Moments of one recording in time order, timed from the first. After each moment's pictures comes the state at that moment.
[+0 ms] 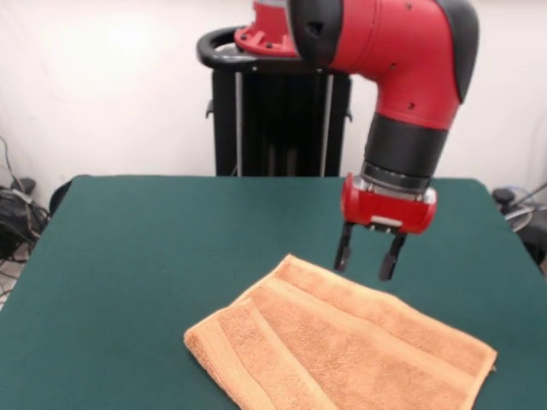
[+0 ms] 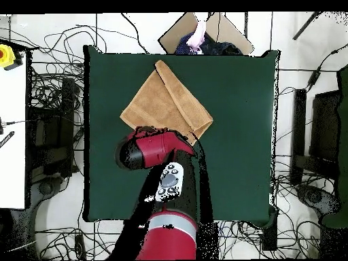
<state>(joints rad) 0.04 -0.53 -0.12 1.61 -0.29 0.24 2.01</state>
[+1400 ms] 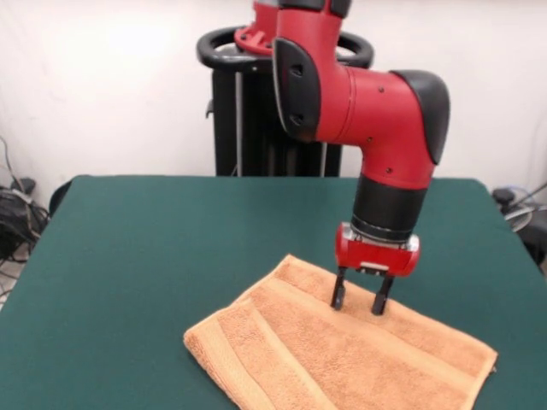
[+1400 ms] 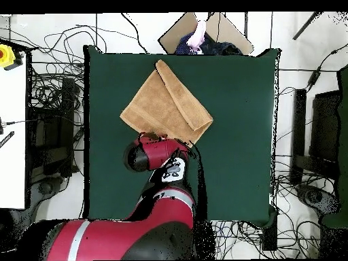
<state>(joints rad) 0.03 -0.35 -0.13 1.60 -0.20 0.09 2.01</state>
